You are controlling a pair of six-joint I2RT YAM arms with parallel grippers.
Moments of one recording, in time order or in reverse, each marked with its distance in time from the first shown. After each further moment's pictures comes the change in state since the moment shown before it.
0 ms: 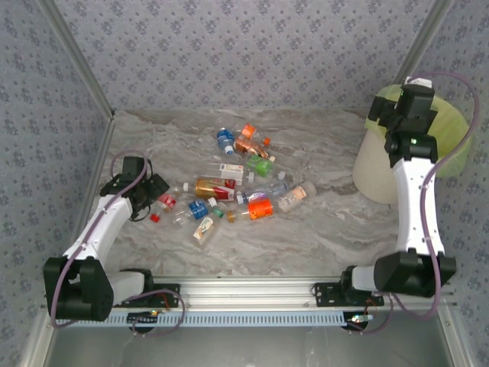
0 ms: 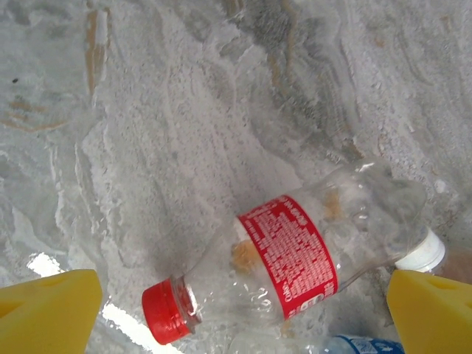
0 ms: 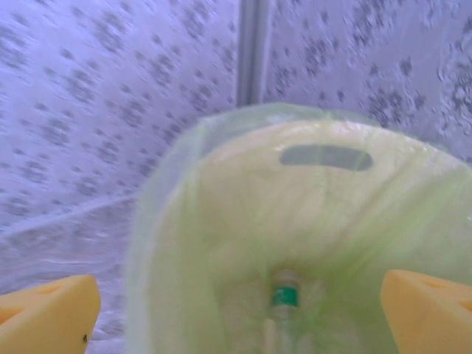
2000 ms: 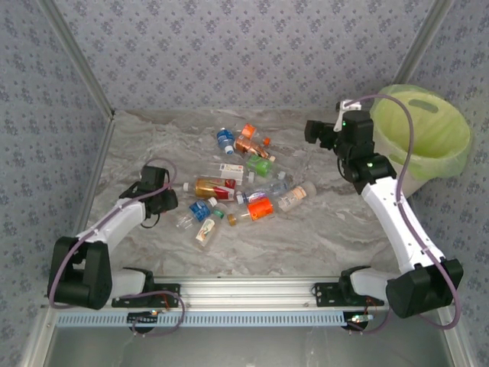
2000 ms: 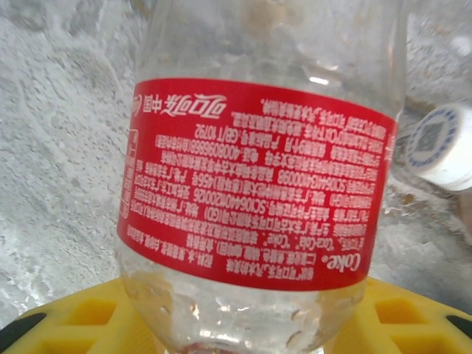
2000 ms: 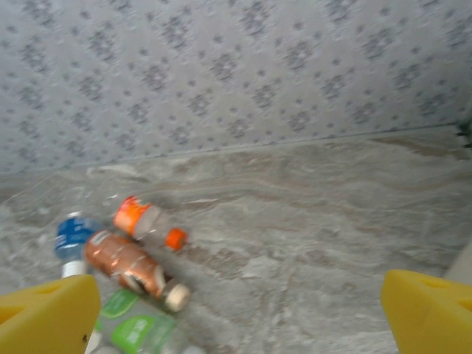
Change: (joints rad) left arm -0.125 0.072 -0.151 0.256 -0.010 0.377; right arm 0.401 -0.089 -0.290 0.167 -0.137 0.178
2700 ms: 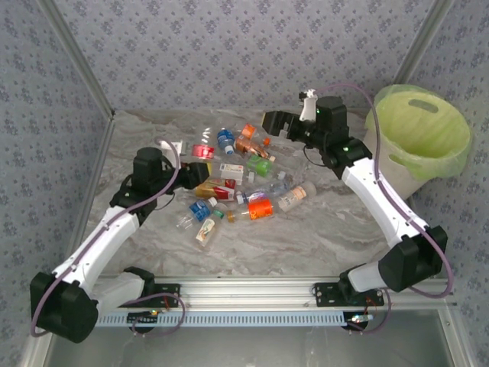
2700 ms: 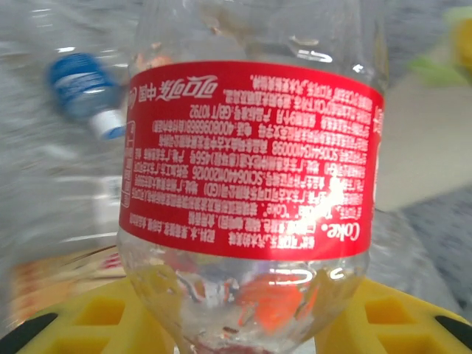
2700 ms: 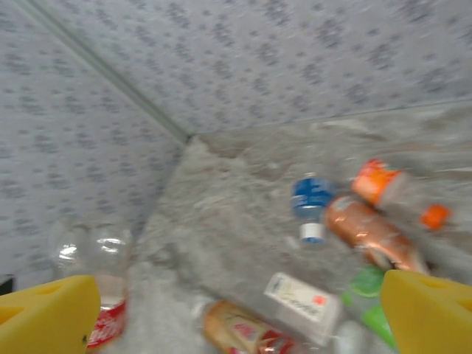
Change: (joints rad) left arm -0.171 -0.183 0.155 0.302 0.607 -0.018; right arm 0.119 0.197 0.156 0.122 -0.492 0.302
